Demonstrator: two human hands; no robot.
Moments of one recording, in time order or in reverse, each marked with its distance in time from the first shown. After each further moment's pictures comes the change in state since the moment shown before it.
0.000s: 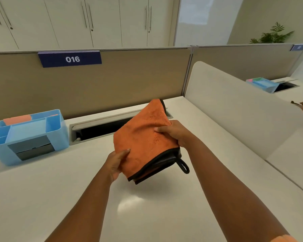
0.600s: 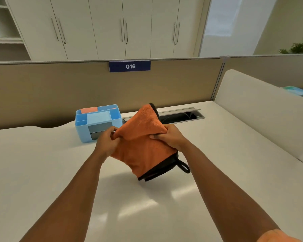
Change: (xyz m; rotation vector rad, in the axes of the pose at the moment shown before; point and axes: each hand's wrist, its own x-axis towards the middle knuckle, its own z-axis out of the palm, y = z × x) left_hand -0.125 0.071 -0.155 0.780 0.397 0.460; right_hand -0.078 -0.026 0.170 -0.210 -0.114 -0.348
